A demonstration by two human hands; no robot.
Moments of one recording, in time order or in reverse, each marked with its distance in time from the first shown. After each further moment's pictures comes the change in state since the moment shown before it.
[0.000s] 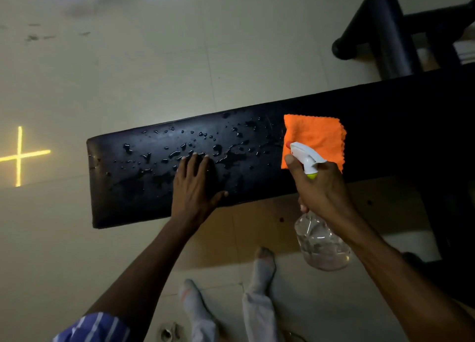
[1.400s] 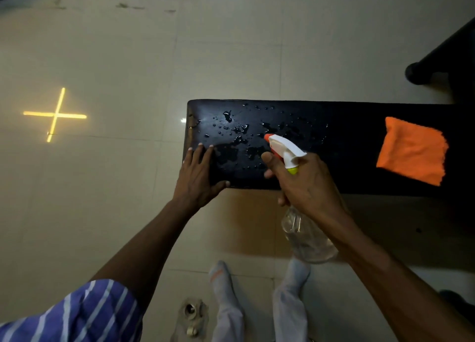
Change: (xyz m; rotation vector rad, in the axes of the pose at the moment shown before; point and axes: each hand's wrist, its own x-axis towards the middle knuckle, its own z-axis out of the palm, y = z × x) left_hand -0.069 -0.208 -0.038 -0.131 0.032 -0.138; right_hand -0.107 -0.133 0.185 -0.136 -0.255 -0.158
